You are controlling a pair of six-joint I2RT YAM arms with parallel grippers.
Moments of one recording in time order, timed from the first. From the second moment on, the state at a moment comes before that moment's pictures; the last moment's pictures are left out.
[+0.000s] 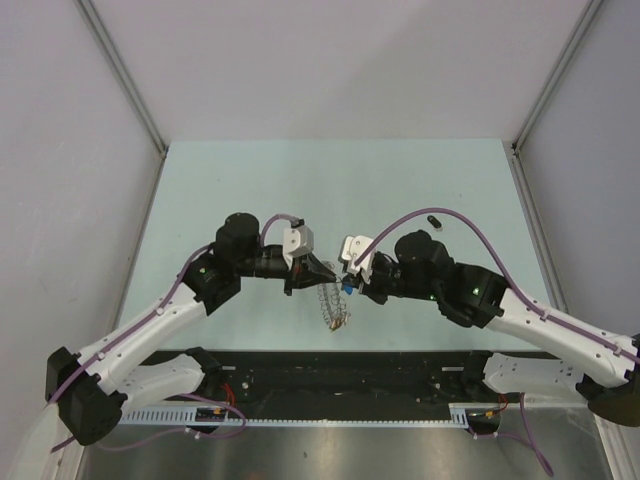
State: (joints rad) left arm -0.68 1.00 0.82 -0.10 0.83 0.15; right arm 1.05 1.00 1.04 -0.46 -0.15 -0.28
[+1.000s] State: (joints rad) left arm -0.67 0.92 0.64 0.20 0.74 -0.09; right arm 1.09 0.96 0.84 -0.15 -0.08 -0.21
